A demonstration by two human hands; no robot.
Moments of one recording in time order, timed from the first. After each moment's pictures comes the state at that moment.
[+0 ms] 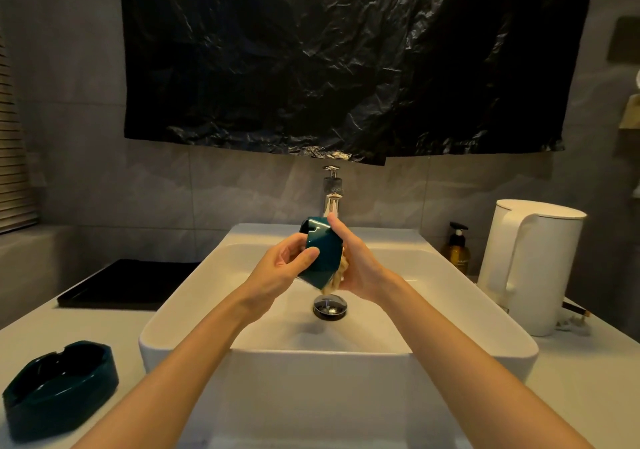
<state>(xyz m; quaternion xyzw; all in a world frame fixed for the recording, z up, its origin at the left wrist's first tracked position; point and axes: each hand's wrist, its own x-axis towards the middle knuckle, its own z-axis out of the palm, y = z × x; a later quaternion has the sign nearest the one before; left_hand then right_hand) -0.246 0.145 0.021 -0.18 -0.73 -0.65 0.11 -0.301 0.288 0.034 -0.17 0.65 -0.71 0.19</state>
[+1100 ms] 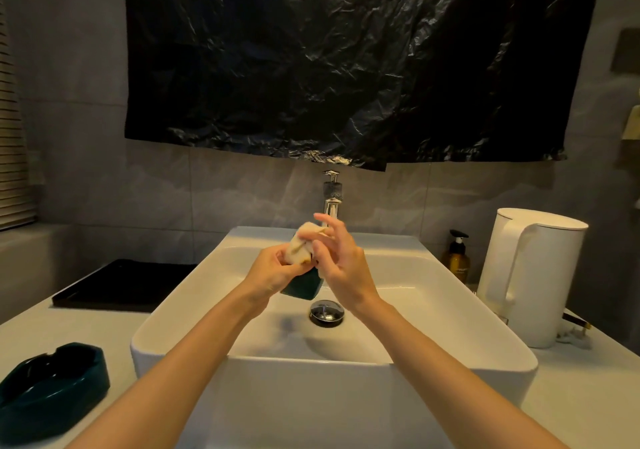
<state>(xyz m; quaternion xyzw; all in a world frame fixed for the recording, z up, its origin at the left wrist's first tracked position) -0.266 0.144 0.021 -0.09 -0.74 -0.66 0.12 -0.306 0.278 0.010 -0.35 0.74 -0.50 -0.28</state>
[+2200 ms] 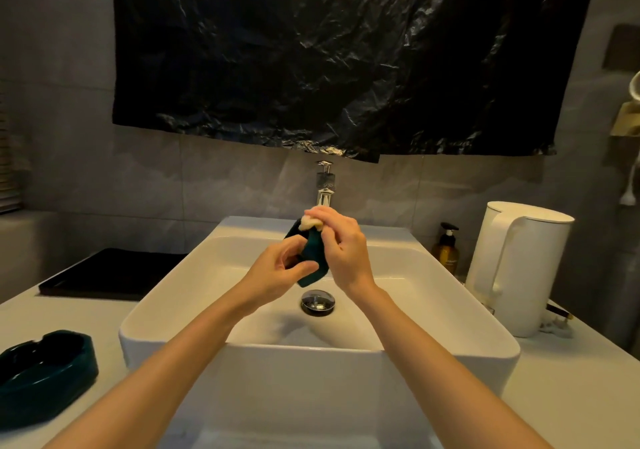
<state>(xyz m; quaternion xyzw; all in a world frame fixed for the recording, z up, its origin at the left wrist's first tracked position) -0.248 0.154 0.016 -0.21 -0.78 -0.56 0.15 -0.310 0.287 0.017 -0.33 0.74 -0.49 -0.33</state>
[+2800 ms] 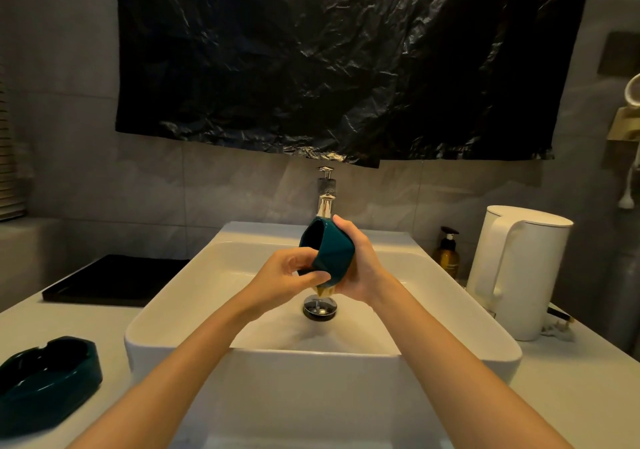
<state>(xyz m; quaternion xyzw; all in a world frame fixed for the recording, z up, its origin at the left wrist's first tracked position) -0.248 0.159 0.019 -0.21 -0.80 -0.55 0.13 -0.302 0.303 0.033 -0.12 0.57 -0.78 0.22</state>
